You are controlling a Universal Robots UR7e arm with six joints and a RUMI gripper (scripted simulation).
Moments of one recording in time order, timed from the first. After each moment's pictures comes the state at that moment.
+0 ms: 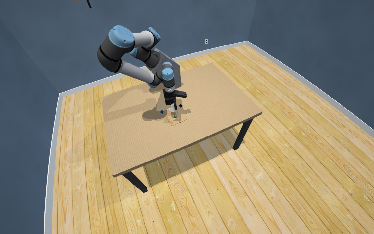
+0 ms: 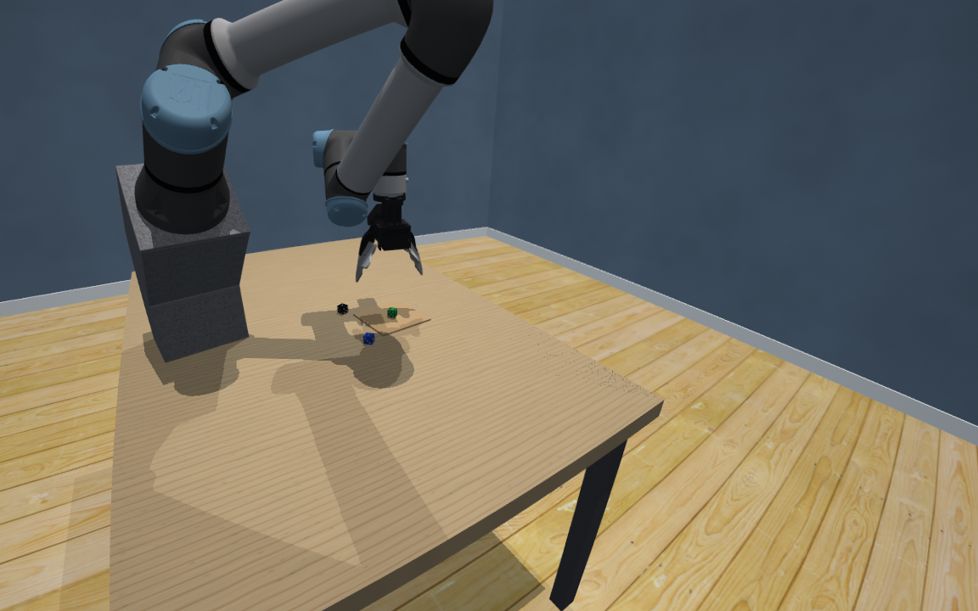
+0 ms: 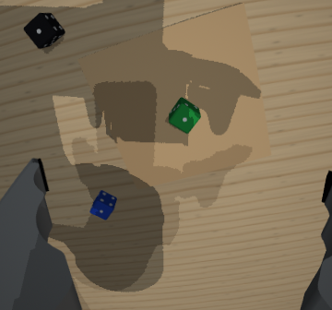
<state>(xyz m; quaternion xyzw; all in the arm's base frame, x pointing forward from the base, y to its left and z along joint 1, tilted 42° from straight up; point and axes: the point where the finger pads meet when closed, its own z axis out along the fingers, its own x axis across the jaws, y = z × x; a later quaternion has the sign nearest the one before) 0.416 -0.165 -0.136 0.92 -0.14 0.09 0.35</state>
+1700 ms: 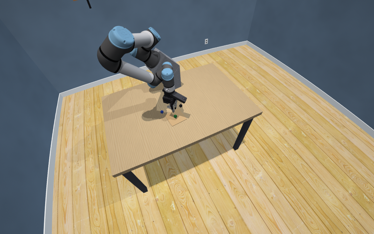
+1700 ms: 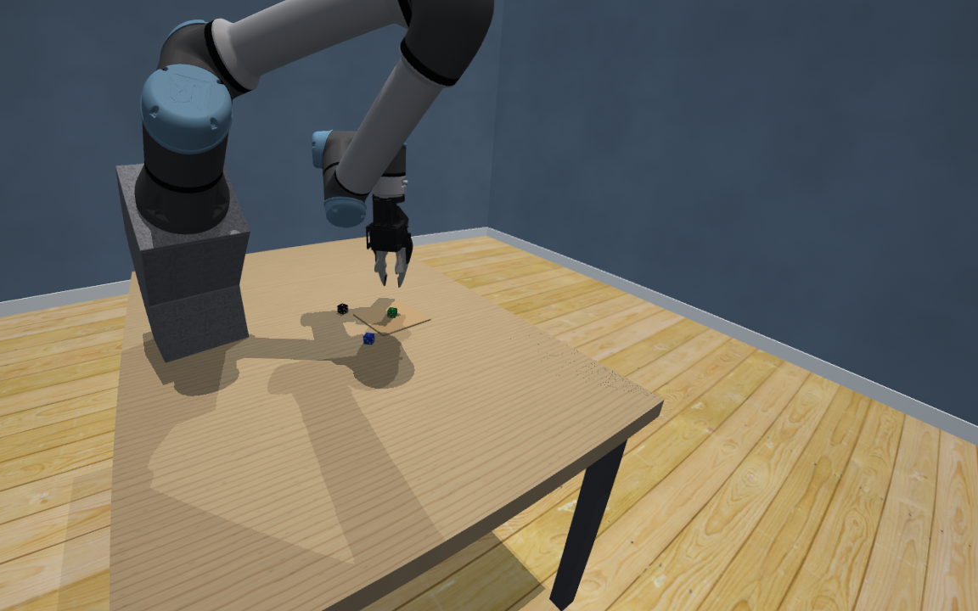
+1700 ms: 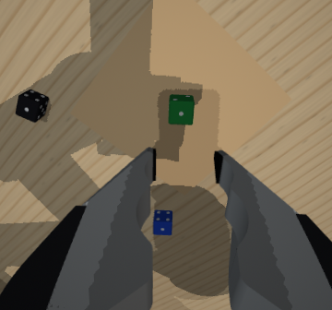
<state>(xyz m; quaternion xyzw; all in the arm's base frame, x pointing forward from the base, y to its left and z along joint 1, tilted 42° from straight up) 0.419 -0.172 -0.132 0.85 -0.39 0.17 0.32</state>
